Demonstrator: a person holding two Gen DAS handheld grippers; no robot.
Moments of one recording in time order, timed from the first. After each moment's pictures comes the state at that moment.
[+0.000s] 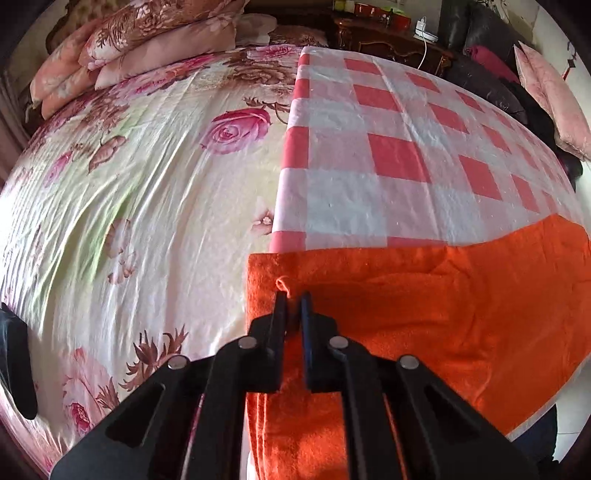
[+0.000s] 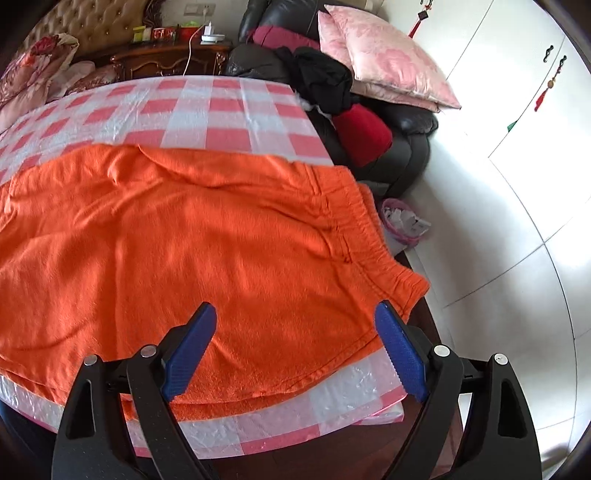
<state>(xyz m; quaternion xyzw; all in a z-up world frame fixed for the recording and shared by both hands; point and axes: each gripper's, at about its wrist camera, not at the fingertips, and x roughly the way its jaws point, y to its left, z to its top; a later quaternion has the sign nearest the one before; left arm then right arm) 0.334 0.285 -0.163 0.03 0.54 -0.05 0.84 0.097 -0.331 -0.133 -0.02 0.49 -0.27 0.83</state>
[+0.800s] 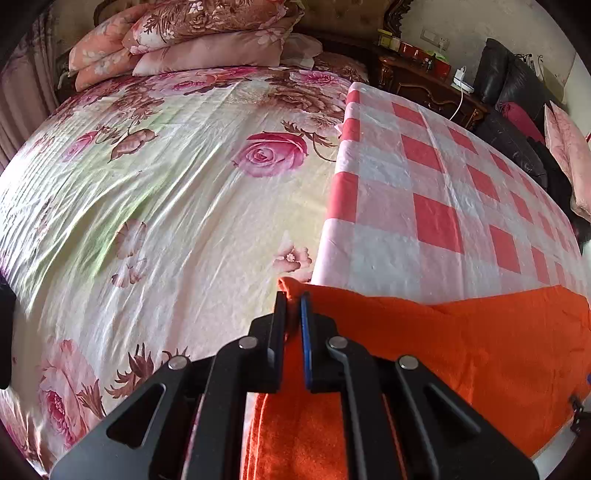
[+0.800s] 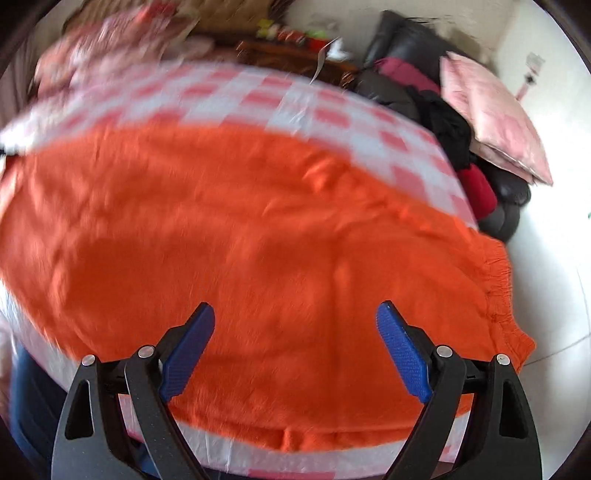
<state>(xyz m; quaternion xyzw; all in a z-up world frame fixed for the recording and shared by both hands) 0.359 0.317 -0.166 -0.06 0.51 0.00 0.86 0.128 -0.192 -0.162 -0.11 0.50 -0.06 0.86</state>
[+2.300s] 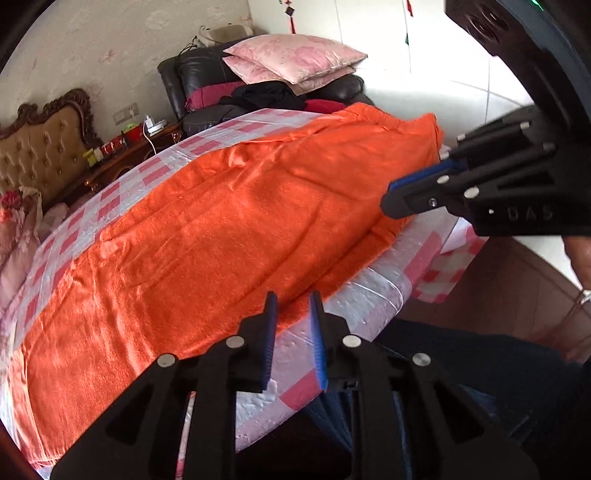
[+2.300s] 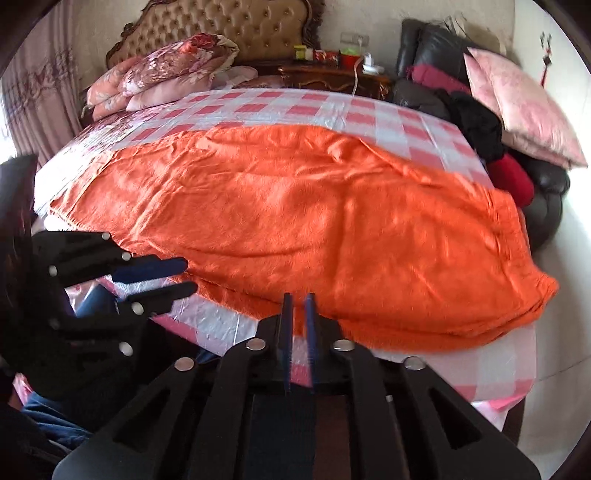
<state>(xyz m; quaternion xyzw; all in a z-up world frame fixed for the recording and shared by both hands) 0.083 -0.107 -0.179 0.23 0.31 -0.37 0.84 0.040 -0.235 -0.134 0.00 0.45 0.03 0.89</state>
